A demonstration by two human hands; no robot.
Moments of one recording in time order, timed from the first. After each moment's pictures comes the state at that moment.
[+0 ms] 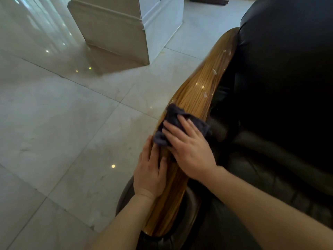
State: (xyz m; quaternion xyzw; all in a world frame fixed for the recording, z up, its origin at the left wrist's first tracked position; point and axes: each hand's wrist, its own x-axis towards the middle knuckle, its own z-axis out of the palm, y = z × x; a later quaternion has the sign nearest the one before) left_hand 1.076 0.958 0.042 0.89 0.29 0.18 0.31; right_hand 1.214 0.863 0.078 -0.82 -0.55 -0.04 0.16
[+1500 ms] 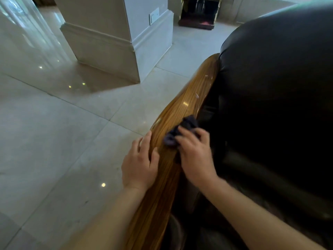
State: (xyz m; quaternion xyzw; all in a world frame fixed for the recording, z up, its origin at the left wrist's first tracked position) left_hand 1.162 0.987 0.083 0.90 0.31 0.16 0.25; right_hand 1.271 0.859 0.095 -0.87 -0.39 -0.04 0.29
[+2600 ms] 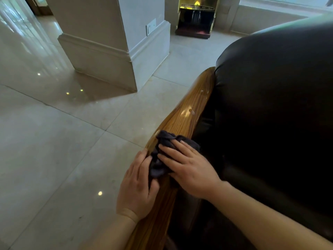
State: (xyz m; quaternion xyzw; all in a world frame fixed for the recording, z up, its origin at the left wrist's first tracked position) left_hand 1.161 0.990 0.079 0.93 0.20 0.17 0.26; right_hand 1.321 0.855 0.105 -0.78 -0.62 -0.02 0.10
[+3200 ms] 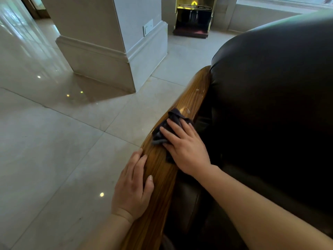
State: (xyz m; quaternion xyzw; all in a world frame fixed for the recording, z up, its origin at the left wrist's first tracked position) left_hand 1.161 0.987 0.081 0.93 0.21 0.17 0.26; right_hand 1.347 0.888 0.114 -0.87 -0.46 -0.02 0.14
